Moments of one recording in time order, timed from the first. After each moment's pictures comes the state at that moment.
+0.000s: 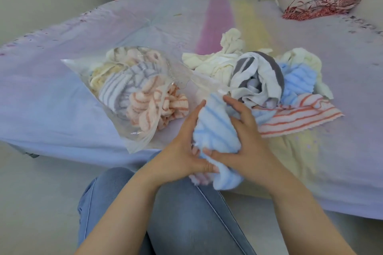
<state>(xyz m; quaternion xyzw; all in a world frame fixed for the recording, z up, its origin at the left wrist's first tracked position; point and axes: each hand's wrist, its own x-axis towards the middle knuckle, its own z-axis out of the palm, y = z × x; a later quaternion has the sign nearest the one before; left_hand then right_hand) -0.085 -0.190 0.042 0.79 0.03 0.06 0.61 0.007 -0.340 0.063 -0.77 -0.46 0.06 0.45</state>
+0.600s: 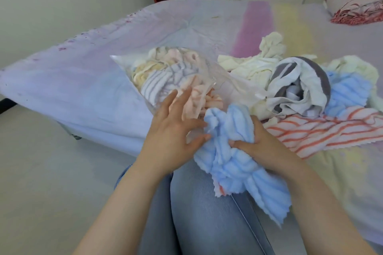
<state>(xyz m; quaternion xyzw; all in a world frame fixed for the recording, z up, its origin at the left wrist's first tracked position) -0.134 -0.143 0.056 0.94 0.16 0.29 0.08 0.030 -0.301 0.038 -0.75 -0.39 0.26 0.47</state>
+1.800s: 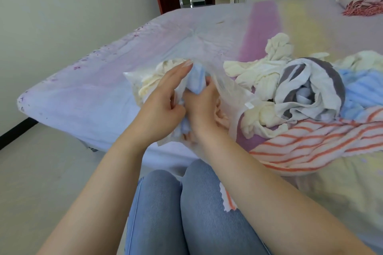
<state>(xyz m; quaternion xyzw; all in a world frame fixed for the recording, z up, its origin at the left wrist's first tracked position) -0.112 -0.113 0.136 0.89 0.15 0.28 0.33 -0.004 -0.133 0.090 -0.69 -0.21 0.08 0.69</state>
